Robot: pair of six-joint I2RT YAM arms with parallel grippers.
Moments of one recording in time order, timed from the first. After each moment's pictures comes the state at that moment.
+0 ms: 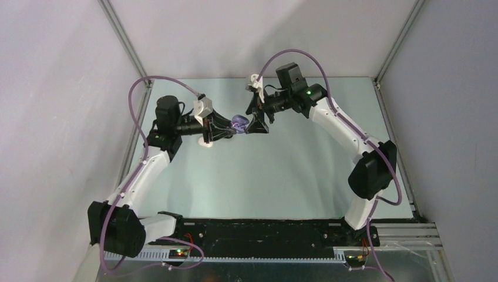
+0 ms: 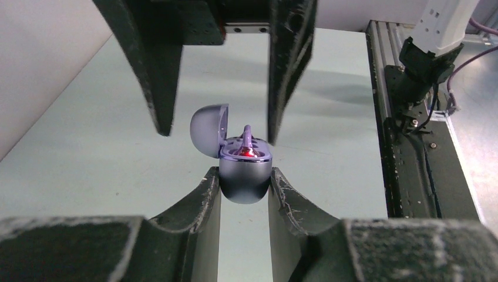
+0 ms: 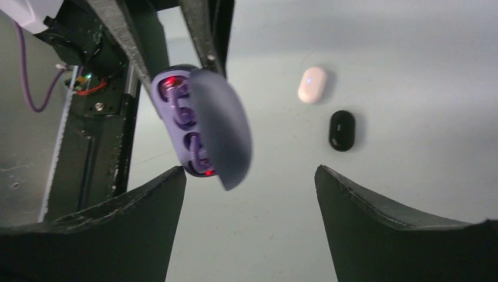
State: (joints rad) left arm -0.20 1.18 0.94 0.02 1.19 0.23; right arm 0.58 1.77 1.78 -0.64 -0.90 -0.50
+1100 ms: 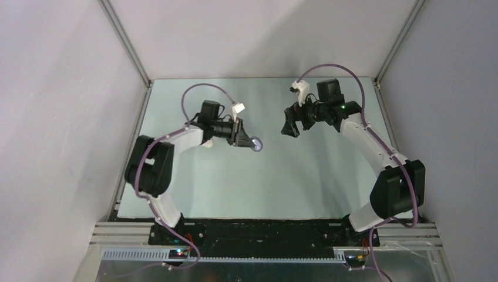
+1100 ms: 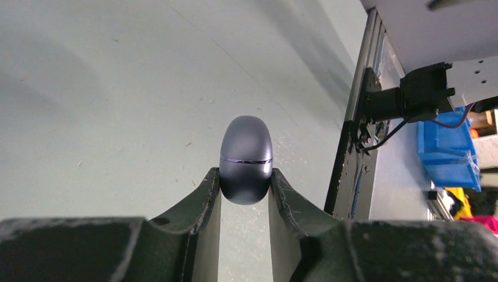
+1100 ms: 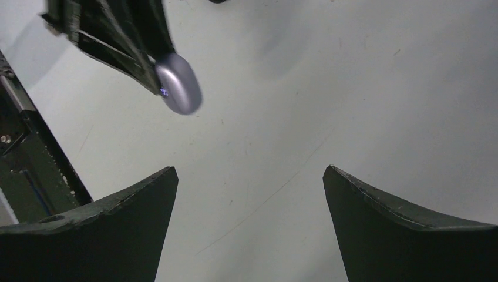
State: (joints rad) left arm -0.32 1.70 0.99 0.01 1.00 -0.17; right arm 0.32 1.53 1.35 -0.57 -0.57 -0.25
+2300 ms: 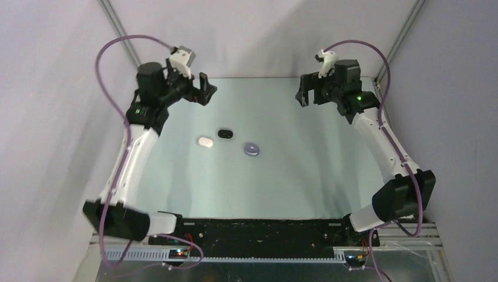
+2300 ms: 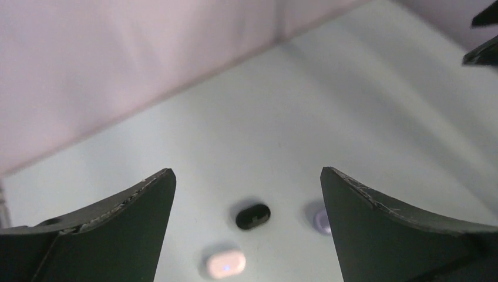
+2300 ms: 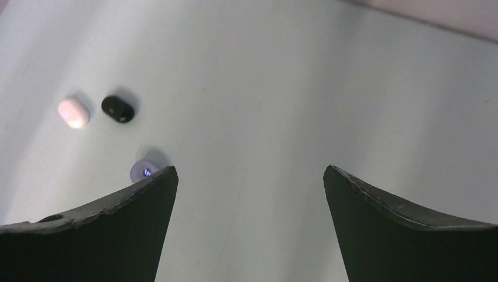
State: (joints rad) left arm -0.16 1.38 1.49 -0.43 0.44 0.12; right arm 0.25 1.51 1.52 -0.52 -0.24 0.01
